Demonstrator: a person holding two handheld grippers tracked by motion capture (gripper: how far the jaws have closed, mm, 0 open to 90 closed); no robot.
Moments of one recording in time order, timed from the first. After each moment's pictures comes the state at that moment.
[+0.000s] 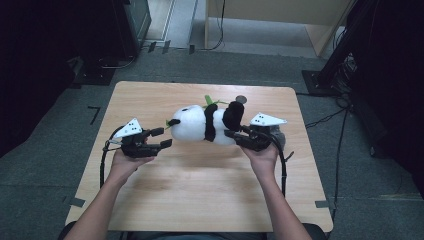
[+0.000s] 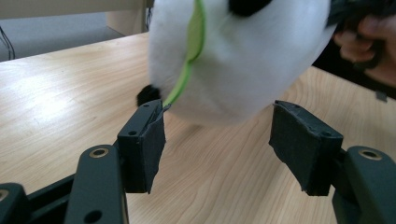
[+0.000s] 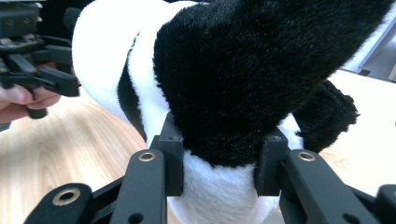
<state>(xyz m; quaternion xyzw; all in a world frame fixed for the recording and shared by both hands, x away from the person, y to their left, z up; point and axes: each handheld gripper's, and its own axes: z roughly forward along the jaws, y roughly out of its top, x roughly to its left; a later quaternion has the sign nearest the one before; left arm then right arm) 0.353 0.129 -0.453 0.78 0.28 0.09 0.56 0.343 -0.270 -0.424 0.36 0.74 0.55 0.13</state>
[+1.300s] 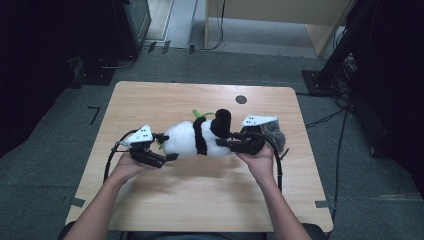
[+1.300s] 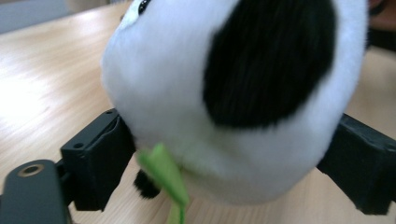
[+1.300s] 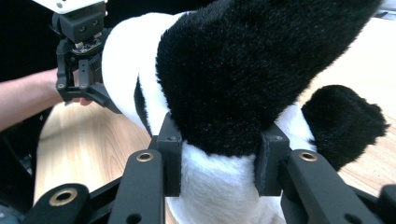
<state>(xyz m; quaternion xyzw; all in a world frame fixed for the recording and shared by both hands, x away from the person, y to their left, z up) 0.354 0.110 -0.475 0.82 0.21 0.07 0.52 0.340 -0.252 -0.422 0.34 0.78 0.52 0.02</state>
